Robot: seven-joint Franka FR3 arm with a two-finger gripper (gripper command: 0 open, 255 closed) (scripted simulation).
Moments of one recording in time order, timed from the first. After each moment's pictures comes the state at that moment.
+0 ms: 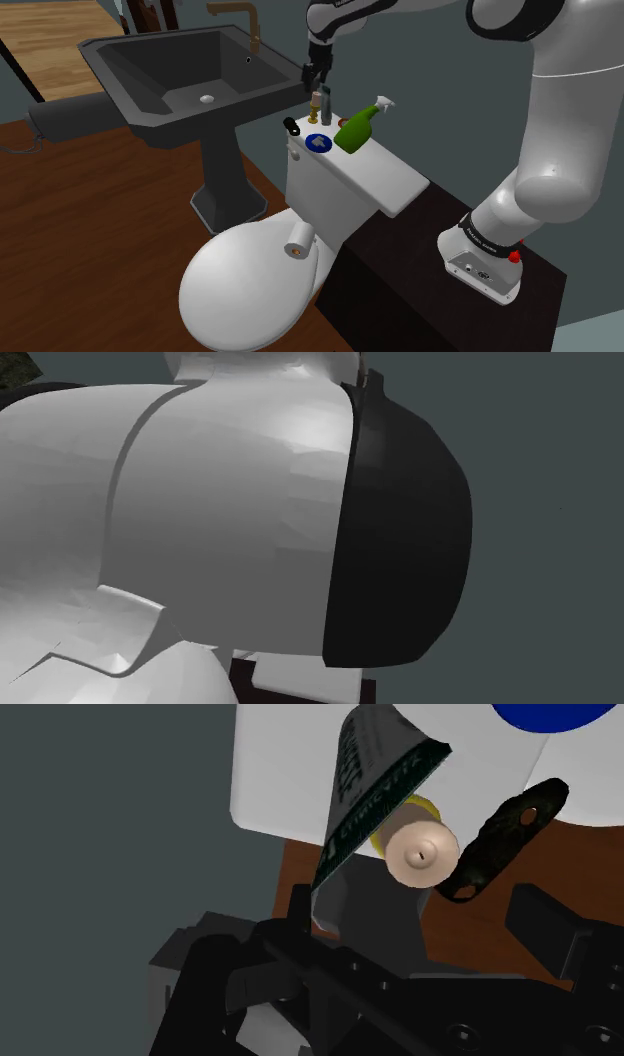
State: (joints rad) arm -0.02 0.55 -0.06 -1.55 -0.02 2.12 -0.23
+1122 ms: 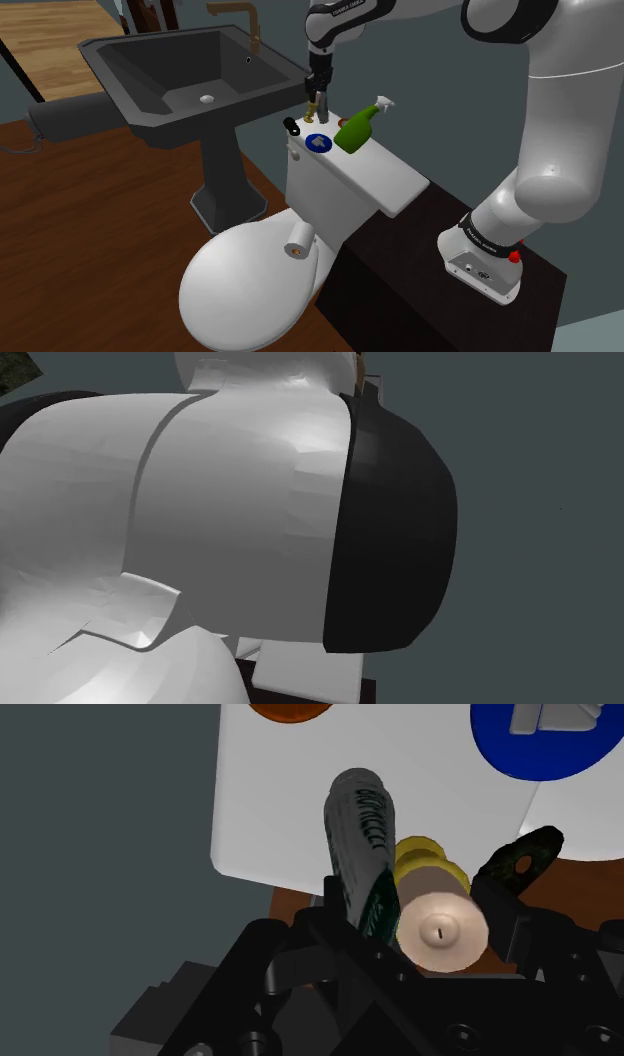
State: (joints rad) arm -0.01 0.58 -0.05 -1.56 -0.02 2.08 -0.23
